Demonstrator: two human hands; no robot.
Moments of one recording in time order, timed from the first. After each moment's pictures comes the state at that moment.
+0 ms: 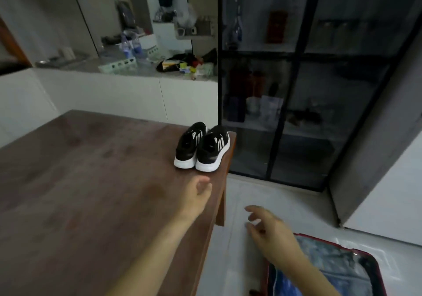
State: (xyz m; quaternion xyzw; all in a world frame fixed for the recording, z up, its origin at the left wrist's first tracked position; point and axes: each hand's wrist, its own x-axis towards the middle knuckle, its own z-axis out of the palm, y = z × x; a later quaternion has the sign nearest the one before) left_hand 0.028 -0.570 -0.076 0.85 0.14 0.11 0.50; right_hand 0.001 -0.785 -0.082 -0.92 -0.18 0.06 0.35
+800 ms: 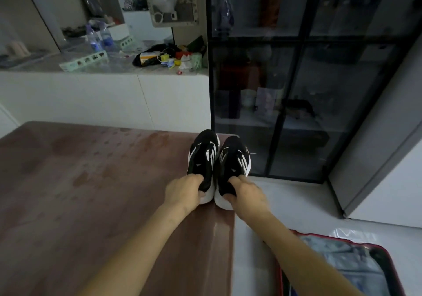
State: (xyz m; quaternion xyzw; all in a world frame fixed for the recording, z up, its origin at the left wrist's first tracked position) left_hand 0.158 -0.485 -0.093 1.00 -0.01 -0.03 0.07; right_hand 0.164 -0.661 -0.110 -0.97 -0.13 0.01 0.22
